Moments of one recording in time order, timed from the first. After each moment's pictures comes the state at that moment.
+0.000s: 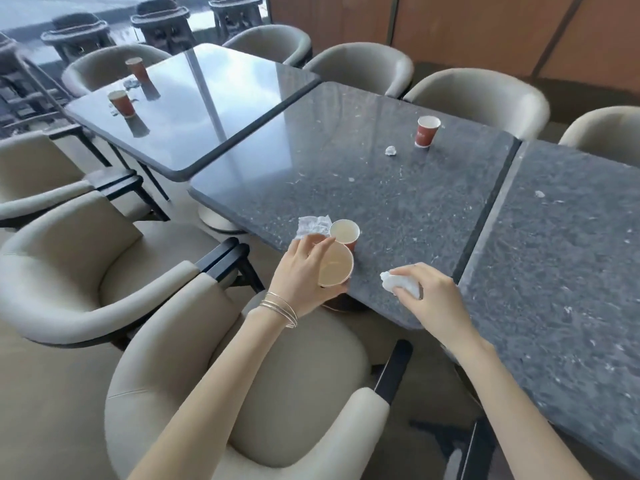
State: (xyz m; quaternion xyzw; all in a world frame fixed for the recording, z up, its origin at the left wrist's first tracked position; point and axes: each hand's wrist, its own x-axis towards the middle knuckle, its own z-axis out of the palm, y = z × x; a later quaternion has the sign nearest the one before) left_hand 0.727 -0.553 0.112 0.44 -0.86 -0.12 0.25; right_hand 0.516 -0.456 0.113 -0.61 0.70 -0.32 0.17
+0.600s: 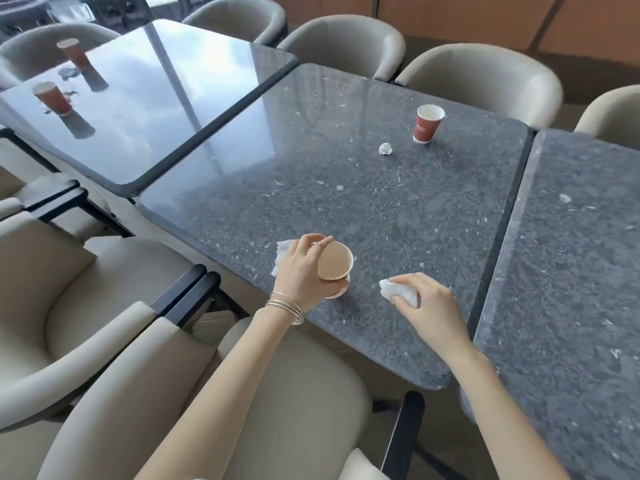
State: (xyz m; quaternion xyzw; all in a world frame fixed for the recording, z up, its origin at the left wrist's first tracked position) left_hand 0.661 -0.697 0.029 0.45 -0.84 -0.18 0.25; right_hand 0.471 -0.575 0.032 -0.57 0.74 -0.30 0.19
